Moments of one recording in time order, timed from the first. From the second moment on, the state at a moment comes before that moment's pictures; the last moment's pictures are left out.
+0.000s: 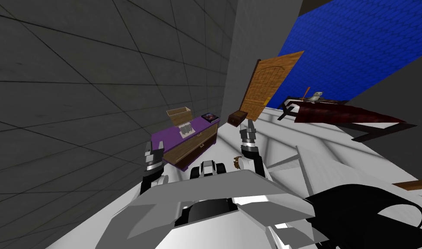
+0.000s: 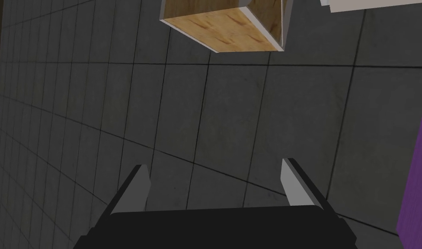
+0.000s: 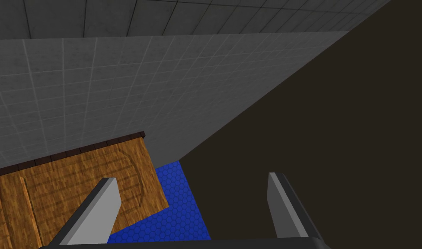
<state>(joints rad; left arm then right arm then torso) 0.43 0.19 0.11 -1.66 0.18 -0.91 0.04 0.53 -0.02 -0.02 -2.24 -0.07 -0.48 0.07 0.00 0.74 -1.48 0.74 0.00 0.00</state>
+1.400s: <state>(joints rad) 0.42 0.19 0.16 -1.28 0.22 -1.11 0.09 0.53 -0.02 -0.02 -2.24 -0.07 -0.48 0.07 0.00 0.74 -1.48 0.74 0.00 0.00</state>
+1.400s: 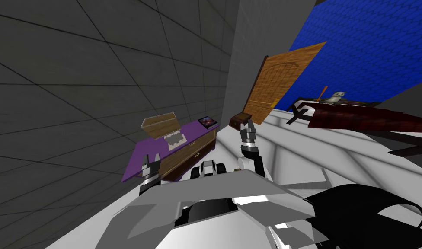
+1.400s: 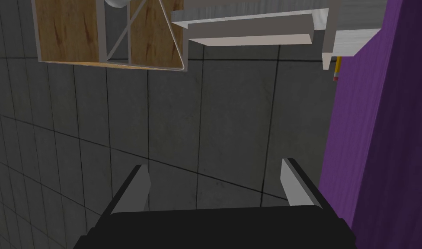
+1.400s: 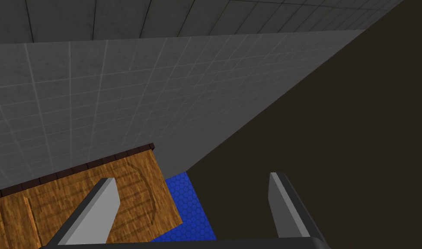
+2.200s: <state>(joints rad) 0.41 0.20 0.18 -1.15 0.23 -1.19 0.11 0.53 -0.02 -0.02 -2.24 -0.07 -0.48 0.07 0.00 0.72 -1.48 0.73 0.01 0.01</state>
